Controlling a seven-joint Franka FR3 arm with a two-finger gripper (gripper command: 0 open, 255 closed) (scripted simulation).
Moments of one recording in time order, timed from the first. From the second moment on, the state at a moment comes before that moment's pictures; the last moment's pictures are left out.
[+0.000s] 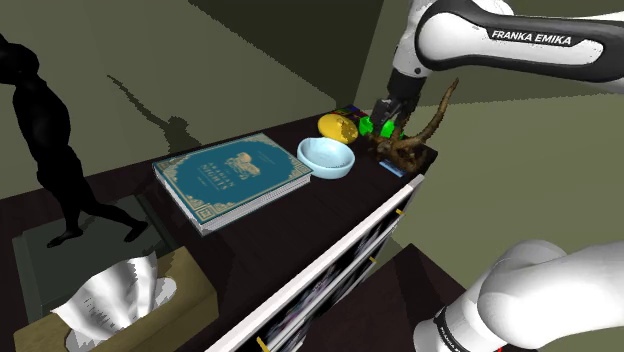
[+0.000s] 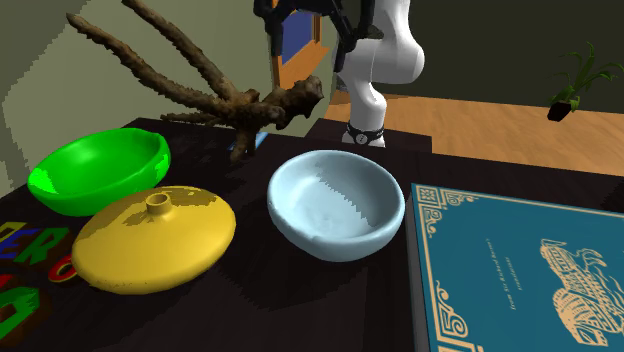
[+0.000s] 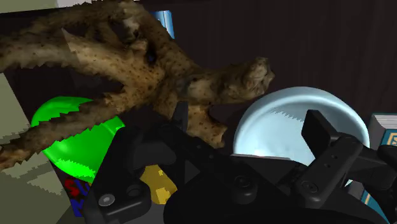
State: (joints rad) arm -0.02 -0.49 -0.02 -2.18 -0.13 1.76 -0.01
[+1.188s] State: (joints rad) arm -0.06 0.11 -0.10 -1.69 -0.14 1.96 -0.19
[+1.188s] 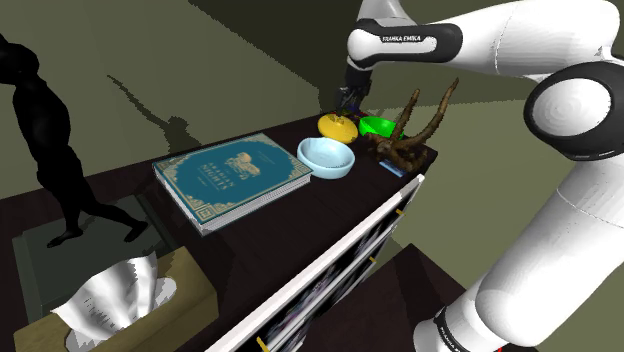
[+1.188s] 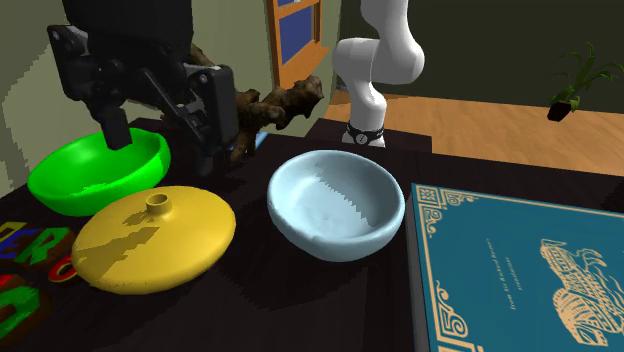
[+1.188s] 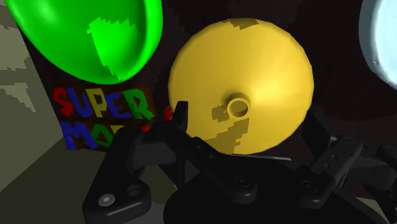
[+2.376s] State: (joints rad) arm -0.06 0.15 -0.10 -1.74 -0.14 2.05 -0.19
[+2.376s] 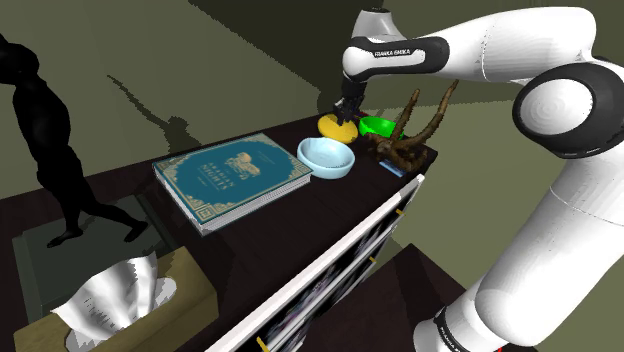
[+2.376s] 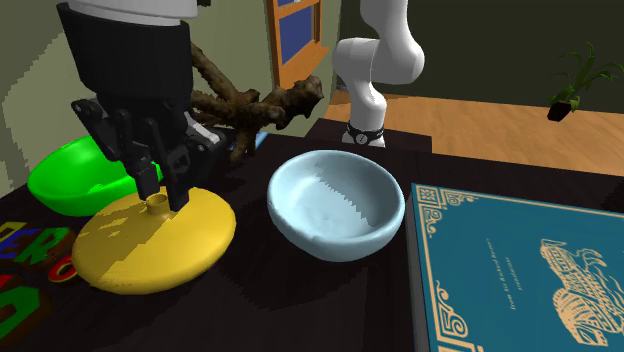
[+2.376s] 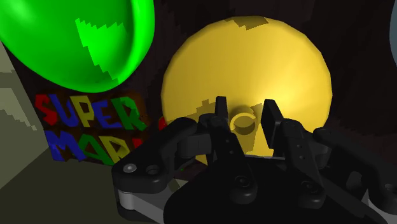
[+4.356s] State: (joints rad) arm -0.07 0.17 -0.10 -1.41 -0.12 1.75 -0.24
